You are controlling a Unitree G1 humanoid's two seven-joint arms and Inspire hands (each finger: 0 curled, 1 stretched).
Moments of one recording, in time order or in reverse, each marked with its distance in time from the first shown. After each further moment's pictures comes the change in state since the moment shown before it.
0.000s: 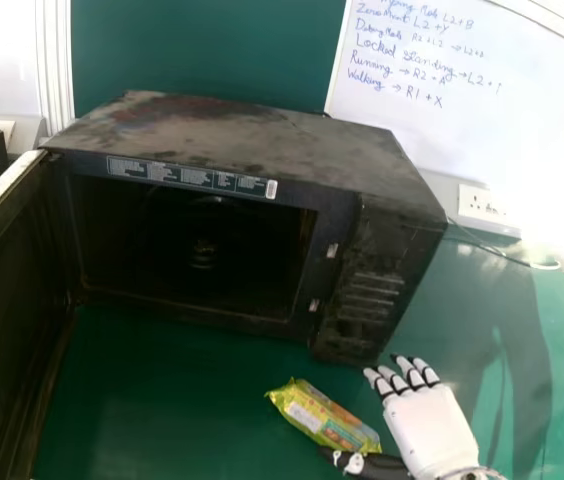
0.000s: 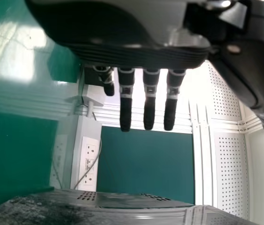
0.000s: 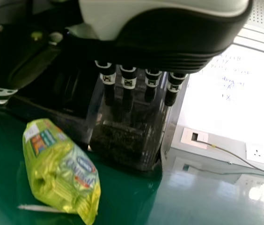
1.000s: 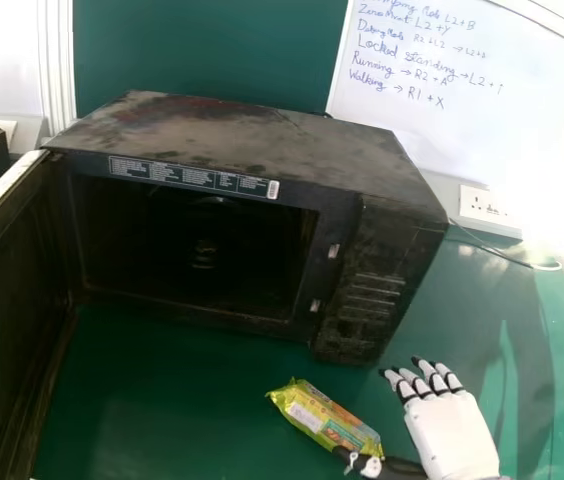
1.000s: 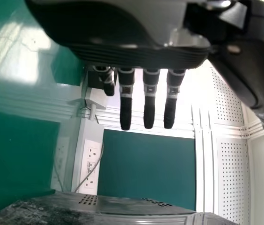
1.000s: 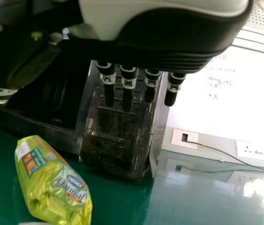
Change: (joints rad) left arm -0.013 0.010 0.001 0.044 -0.019 -0.001 -0.012; right arm 0.080 0.022 -0.095 -0.075 0.087 0.013 0.028
